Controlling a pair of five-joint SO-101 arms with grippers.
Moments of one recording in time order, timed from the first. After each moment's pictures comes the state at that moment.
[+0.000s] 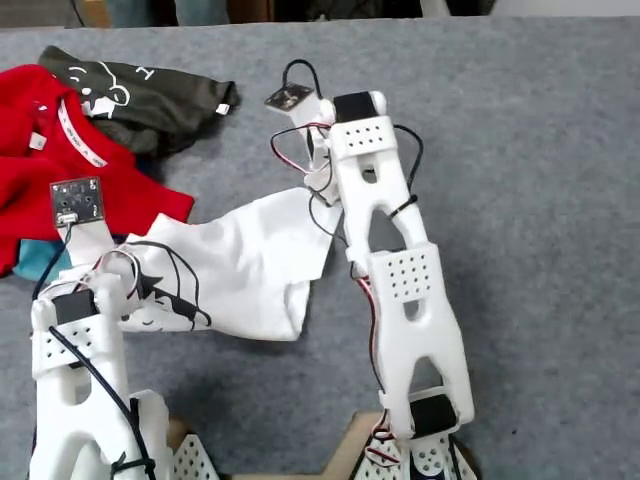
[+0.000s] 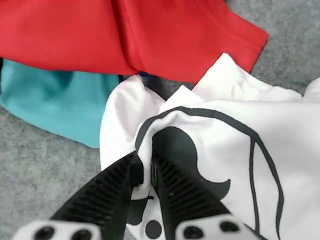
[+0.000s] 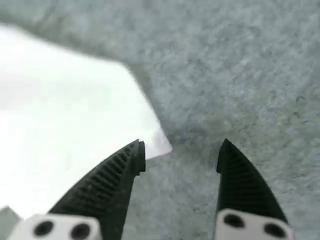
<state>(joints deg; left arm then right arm) -22.2 -49.6 67.7 45.8 -5.0 -14.2 60.4 -64.1 100.7 35.6</state>
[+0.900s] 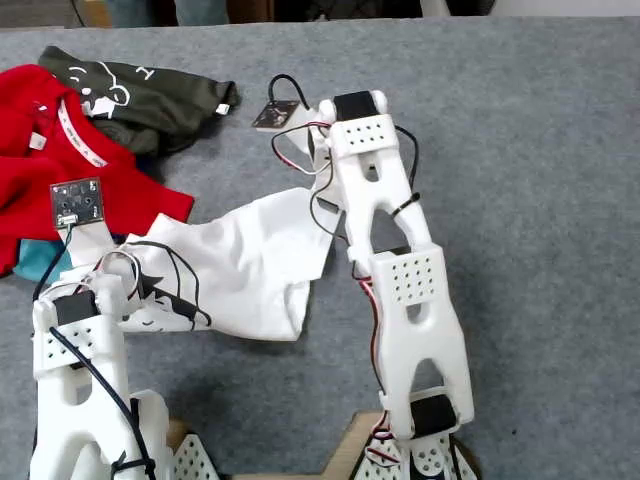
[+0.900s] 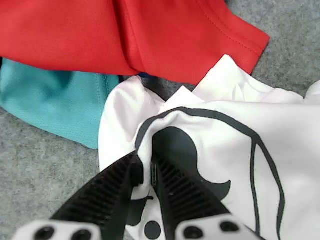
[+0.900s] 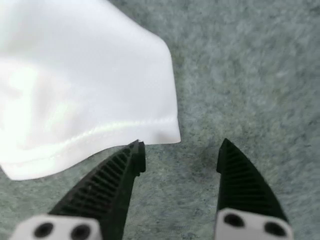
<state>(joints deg) -22.2 -49.6 68.3 45.1 -4.9 -14.4 57.3 -59.3 100.3 50.3</state>
